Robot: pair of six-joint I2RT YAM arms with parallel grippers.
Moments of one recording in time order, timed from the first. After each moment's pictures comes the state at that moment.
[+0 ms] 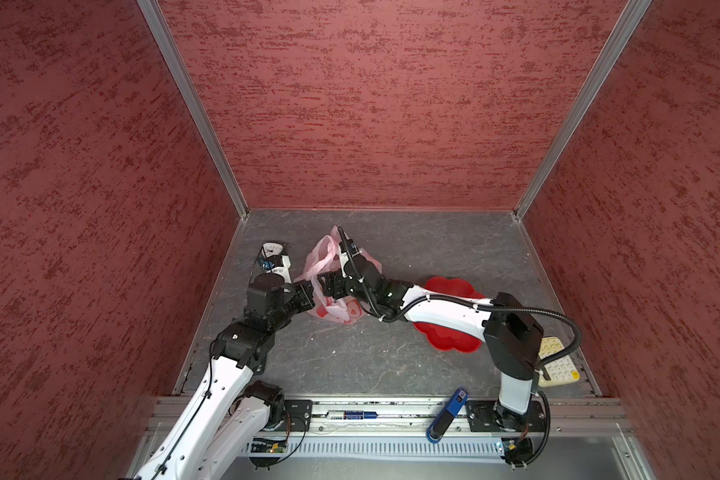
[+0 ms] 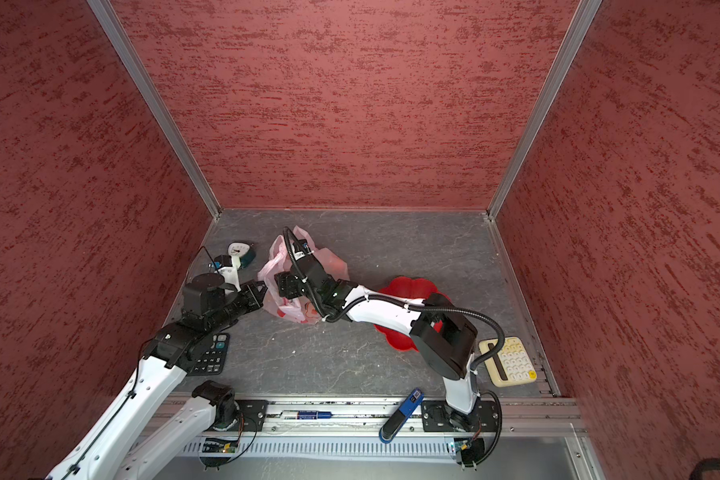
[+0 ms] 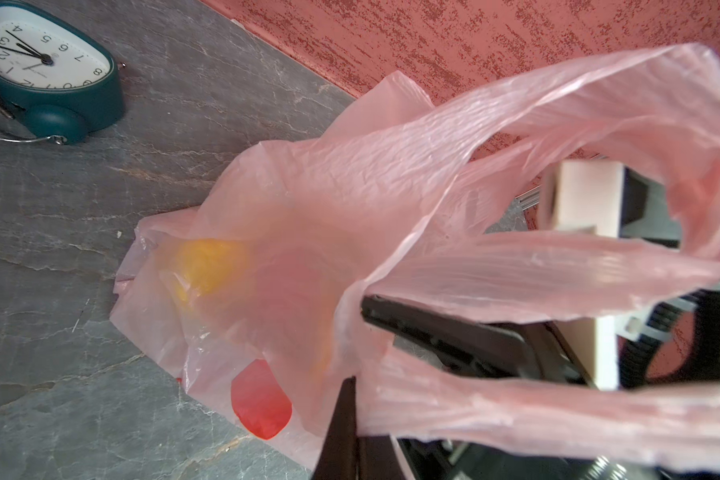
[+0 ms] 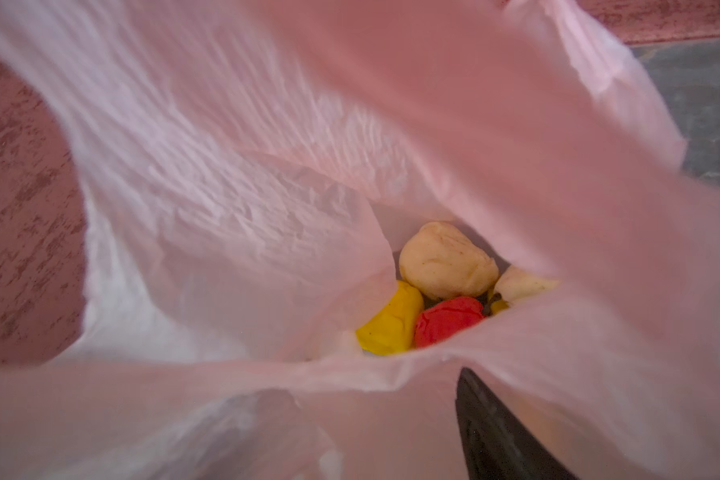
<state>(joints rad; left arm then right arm) -0.30 0.71 0.71 -0.50 0.09 -0.65 0.99 1.92 1.42 0.05 0.16 0.61</state>
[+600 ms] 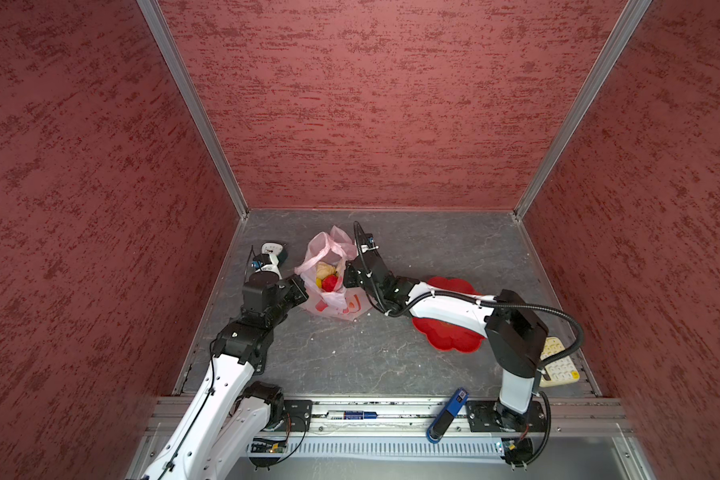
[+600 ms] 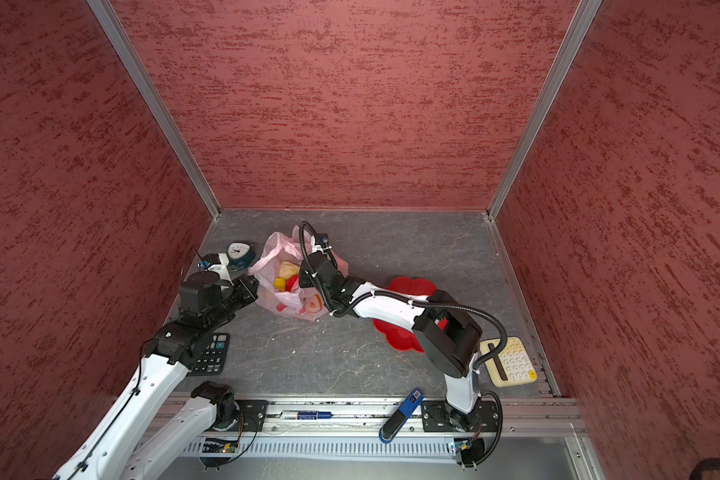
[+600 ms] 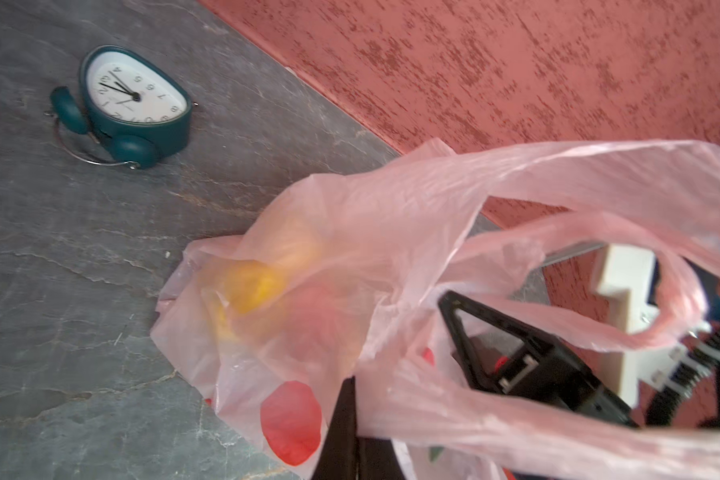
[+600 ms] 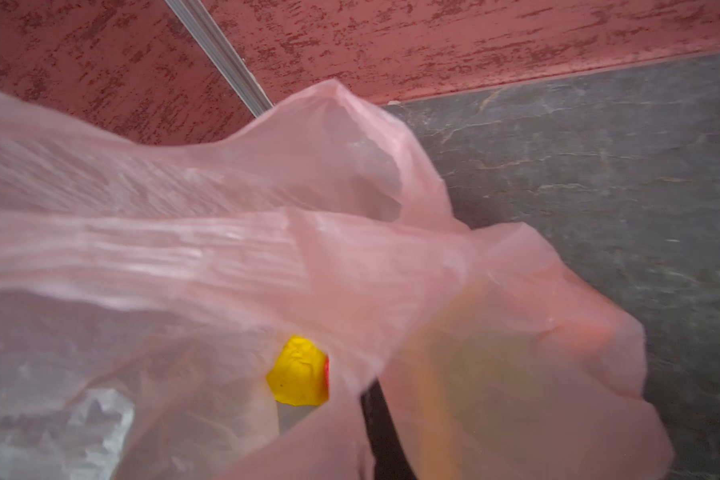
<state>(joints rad) -0.20 0.75 0.70 -0.42 0.02 -0.71 0.92 1.84 1.31 0.07 0.32 0.66</state>
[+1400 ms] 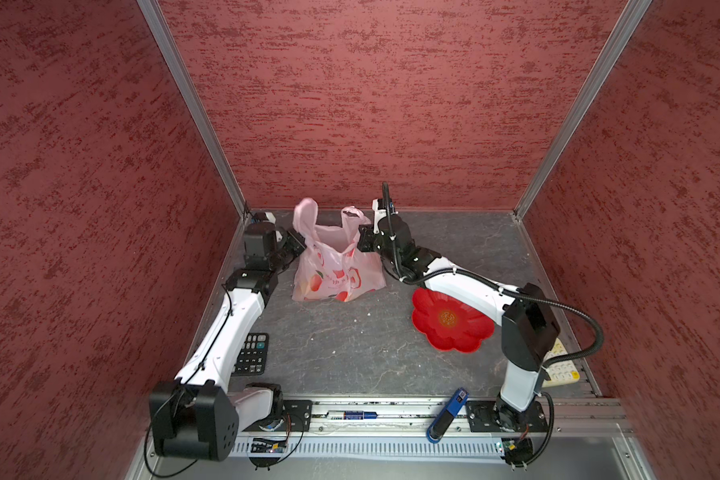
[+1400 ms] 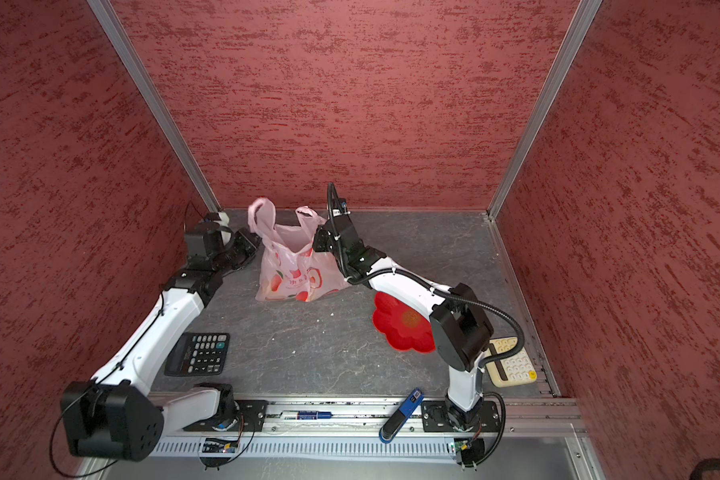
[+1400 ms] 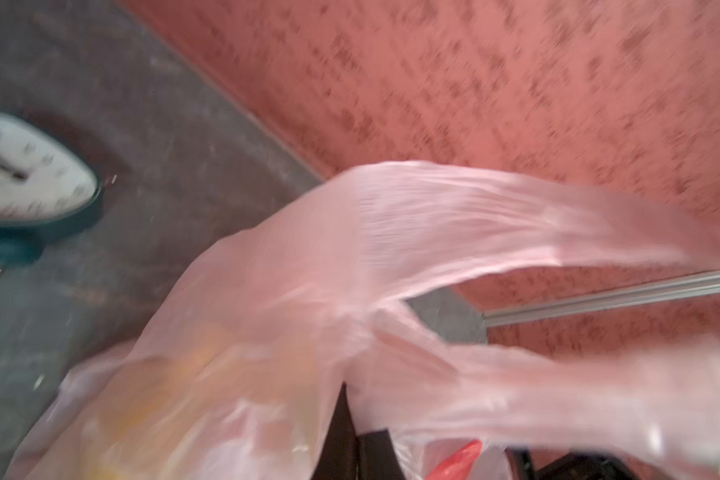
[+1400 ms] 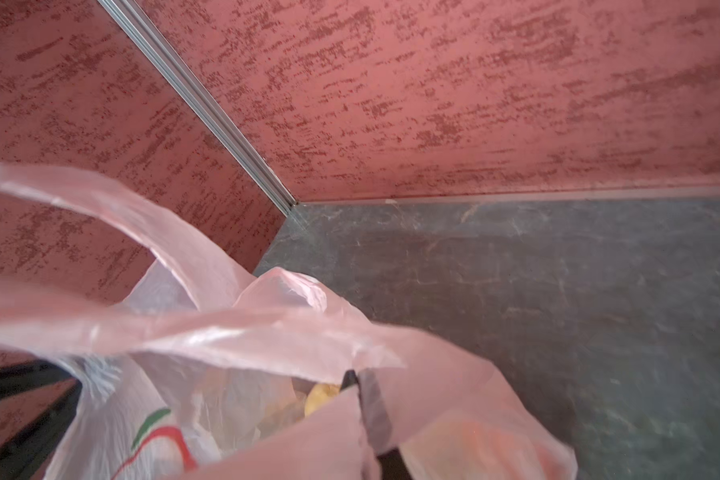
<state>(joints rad) -0.05 1.27 1.09 -0.20 0.23 -0.80 0.73 1.90 1.60 0.04 0.13 0.54</state>
